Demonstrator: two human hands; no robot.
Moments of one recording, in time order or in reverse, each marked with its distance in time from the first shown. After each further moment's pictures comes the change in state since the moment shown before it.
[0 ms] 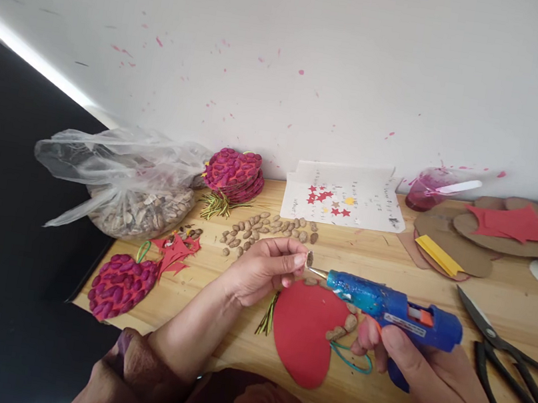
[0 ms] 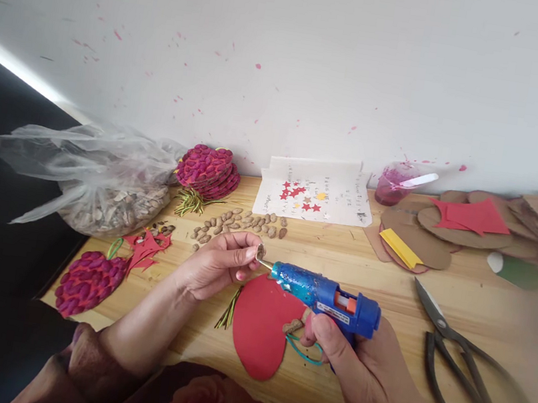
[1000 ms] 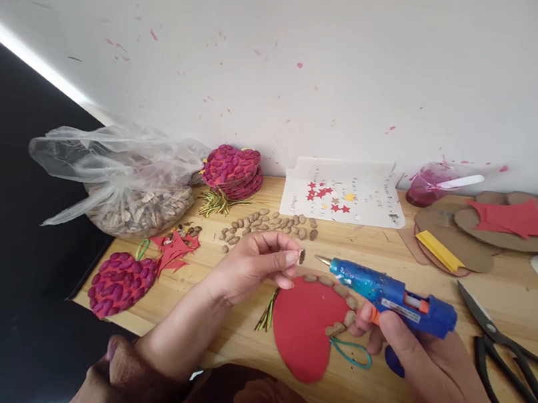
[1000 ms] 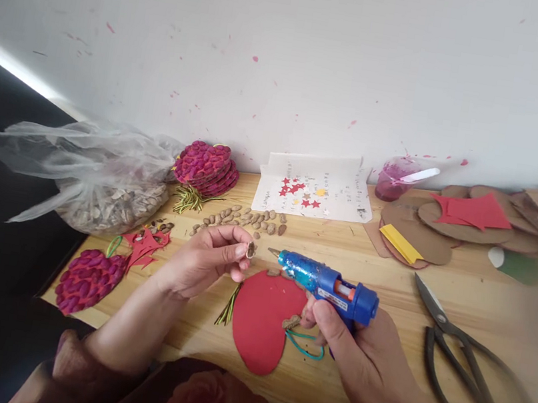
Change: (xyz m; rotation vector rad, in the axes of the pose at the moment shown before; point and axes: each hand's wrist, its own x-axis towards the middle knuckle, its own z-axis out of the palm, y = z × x) left_hand -0.013 0.009 -0.004 0.219 0.018 0.062; right_hand 0.000 0.010 0.005 0.110 -0.008 0.119
